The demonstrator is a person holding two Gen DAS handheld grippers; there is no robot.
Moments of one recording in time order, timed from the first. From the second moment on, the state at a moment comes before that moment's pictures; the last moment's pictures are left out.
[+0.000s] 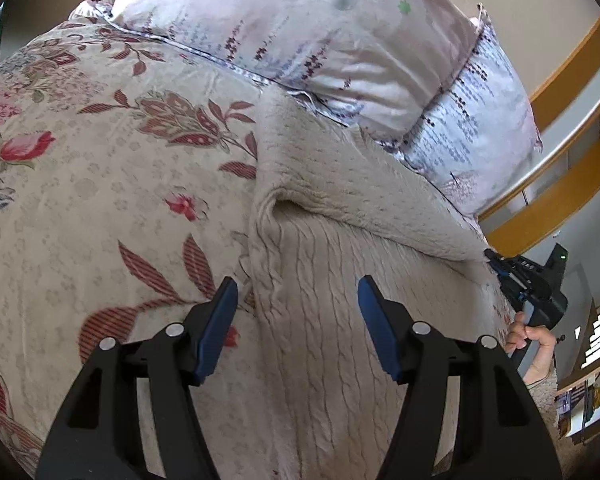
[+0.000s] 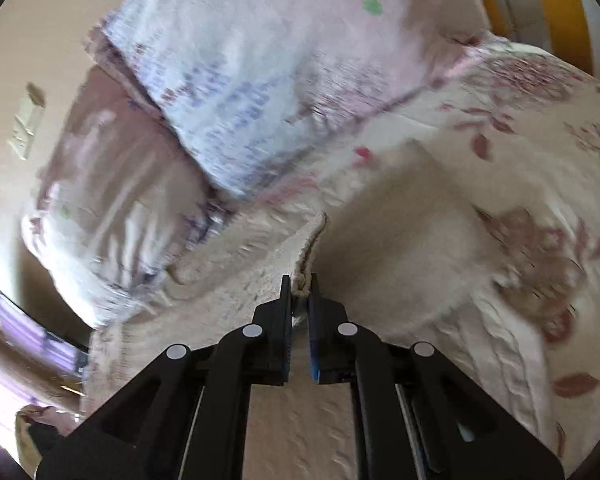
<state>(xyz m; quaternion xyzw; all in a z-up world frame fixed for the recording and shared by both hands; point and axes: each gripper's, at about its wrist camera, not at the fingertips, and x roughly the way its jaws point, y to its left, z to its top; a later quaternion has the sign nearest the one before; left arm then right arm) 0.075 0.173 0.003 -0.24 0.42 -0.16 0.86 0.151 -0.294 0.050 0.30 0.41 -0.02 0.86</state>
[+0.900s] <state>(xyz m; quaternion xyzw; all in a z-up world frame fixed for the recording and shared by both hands) -0.001 0.171 -0.010 -0.32 0.42 -0.26 0.81 -0.022 -0.382 0.036 0.35 0.48 0.05 0.81</state>
